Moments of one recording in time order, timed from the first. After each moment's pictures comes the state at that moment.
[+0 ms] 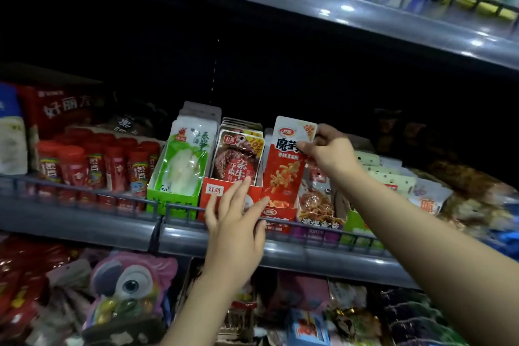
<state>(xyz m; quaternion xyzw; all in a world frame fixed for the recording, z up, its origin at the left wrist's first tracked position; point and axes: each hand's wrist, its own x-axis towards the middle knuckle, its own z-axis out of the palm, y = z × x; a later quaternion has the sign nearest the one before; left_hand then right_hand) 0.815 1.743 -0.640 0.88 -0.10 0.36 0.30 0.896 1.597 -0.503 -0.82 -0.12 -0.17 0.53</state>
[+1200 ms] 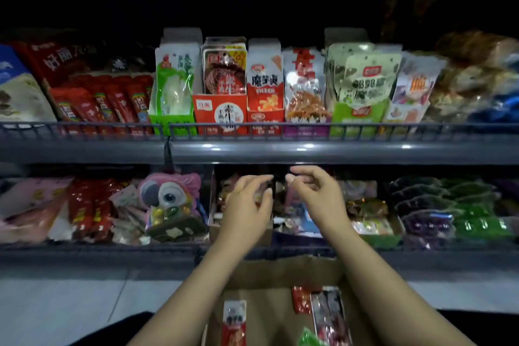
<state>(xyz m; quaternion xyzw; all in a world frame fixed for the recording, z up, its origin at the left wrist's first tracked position) 0.724 1.709 -0.702 0.89 -0.07 0.17 0.42 0.746 1.565 -0.690 -0.75 -0.02 -0.09 0.66</state>
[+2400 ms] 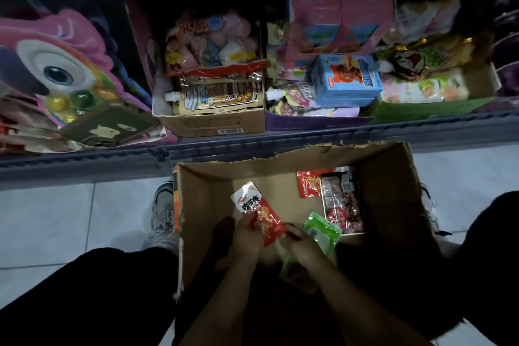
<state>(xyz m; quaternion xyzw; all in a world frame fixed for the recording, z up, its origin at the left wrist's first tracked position) 0.660 1.696 -1.096 0.74 0.37 -0.25 0.50 0.635 1.566 -1.111 -0.70 0.29 0.38 0.53</state>
